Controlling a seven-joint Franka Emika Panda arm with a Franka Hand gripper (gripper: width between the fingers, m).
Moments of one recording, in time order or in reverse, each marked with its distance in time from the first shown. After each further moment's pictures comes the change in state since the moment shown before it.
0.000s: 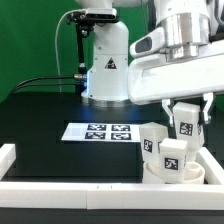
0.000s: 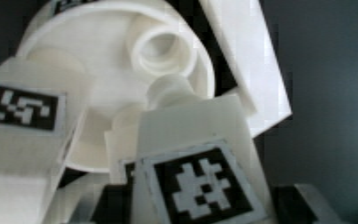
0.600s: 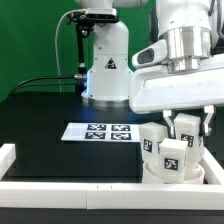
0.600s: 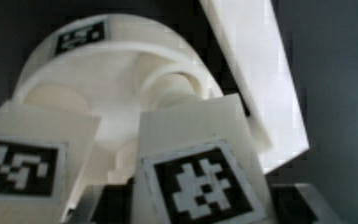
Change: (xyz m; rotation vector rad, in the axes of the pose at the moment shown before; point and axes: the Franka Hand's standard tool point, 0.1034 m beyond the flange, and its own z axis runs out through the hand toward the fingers) arm -0.015 0.001 0.019 -0.018 -0.024 -0.017
